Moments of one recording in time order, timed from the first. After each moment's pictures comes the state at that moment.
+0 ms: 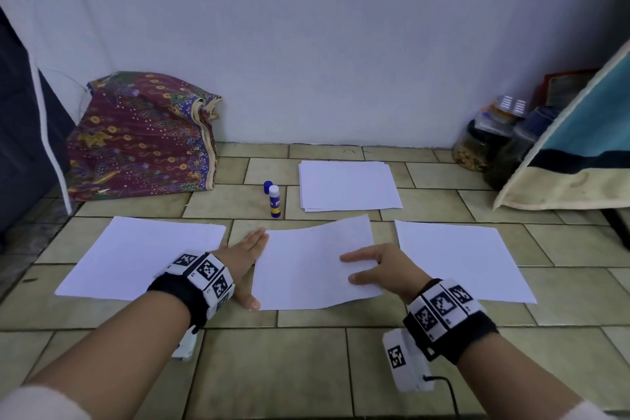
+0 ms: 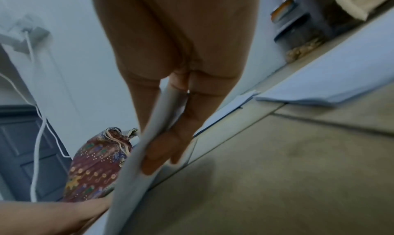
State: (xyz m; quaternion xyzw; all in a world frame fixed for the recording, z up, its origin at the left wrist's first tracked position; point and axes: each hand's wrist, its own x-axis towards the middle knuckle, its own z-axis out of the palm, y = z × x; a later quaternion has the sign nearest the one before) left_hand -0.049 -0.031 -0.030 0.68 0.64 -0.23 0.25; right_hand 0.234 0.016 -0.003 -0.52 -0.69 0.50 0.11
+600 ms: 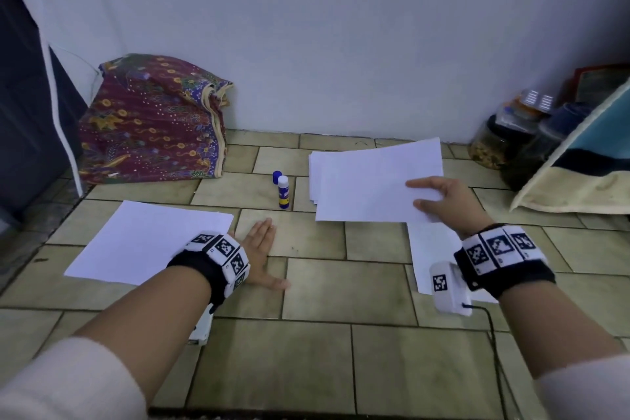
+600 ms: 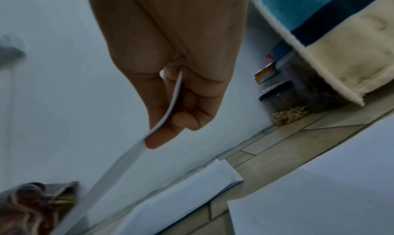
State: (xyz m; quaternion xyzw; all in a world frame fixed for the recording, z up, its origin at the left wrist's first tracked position) left_hand -0.028 -0.033 -0.028 0.65 0.68 -0.25 0.23; right_hand 0.282 0.100 0.038 -0.54 -0.72 0.35 0.25
